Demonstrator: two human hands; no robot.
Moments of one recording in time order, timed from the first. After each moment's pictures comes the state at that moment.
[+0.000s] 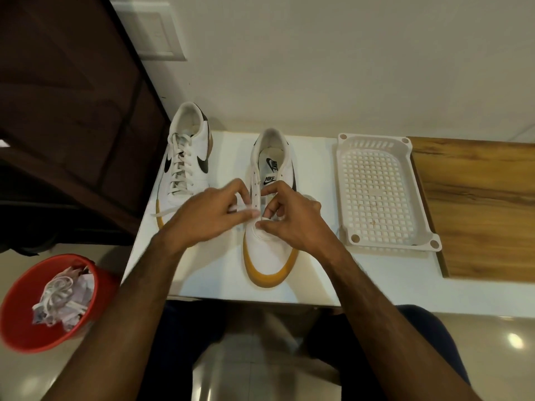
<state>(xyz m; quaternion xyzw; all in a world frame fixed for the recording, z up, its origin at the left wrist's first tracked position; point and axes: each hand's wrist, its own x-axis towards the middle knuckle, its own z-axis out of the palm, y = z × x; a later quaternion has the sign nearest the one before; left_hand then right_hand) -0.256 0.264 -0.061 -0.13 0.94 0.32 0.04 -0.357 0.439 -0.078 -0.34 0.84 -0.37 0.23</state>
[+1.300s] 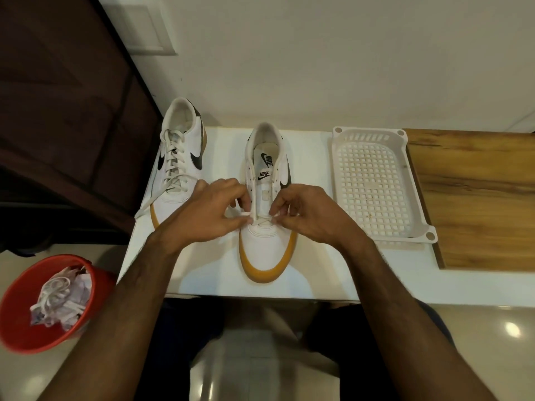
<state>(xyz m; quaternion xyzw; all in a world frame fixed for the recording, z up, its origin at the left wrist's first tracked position) -0.257 0.262 -0.072 -0.04 0.96 0.26 0.01 -0.386 0.467 -0.074 -0.43 0.81 -0.33 0.23</state>
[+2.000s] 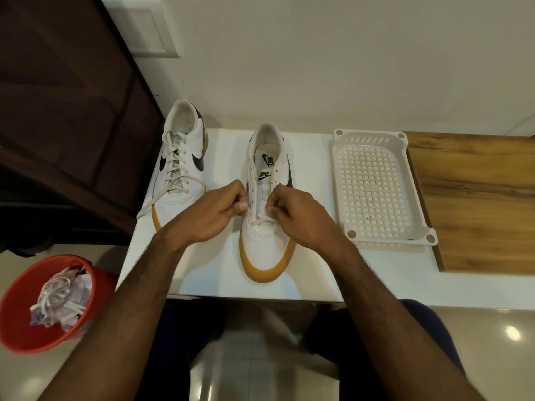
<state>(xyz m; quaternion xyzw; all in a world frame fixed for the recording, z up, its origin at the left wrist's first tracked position) -0.259 0.262 -0.074 -0.08 0.91 0.40 0.05 -0.371 0.449 -0.084 -0.40 0.84 -0.32 0.19</state>
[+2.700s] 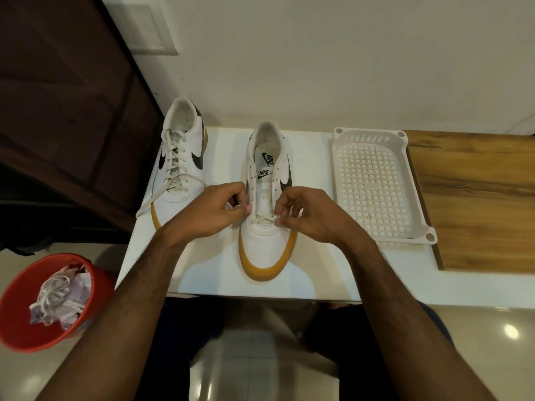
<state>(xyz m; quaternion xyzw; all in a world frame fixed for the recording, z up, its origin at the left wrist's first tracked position) -0.262 0.268 -0.072 -0.12 0.88 0.45 0.03 -0.389 0.470 -0.075 -0.39 0.80 -0.35 0.28</state>
